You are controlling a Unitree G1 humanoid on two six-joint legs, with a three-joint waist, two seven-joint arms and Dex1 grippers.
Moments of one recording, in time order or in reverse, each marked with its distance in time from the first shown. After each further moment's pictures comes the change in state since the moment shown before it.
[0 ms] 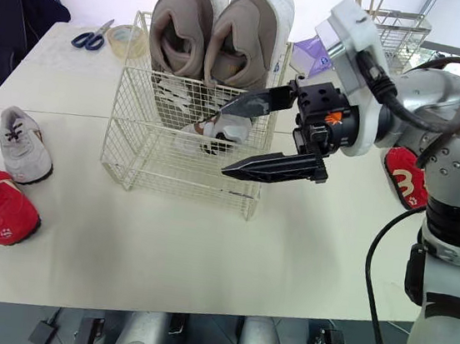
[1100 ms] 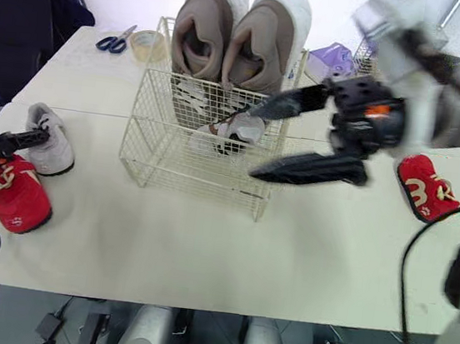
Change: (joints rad) left arm -0.530 -0.253 -0.249 0.644 0.394 -0.276 0.016; right arm -0.114 -0.256 -0.055 -0.054 0.170 0.249 0.050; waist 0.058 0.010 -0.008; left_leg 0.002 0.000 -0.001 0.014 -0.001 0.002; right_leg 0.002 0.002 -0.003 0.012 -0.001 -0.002
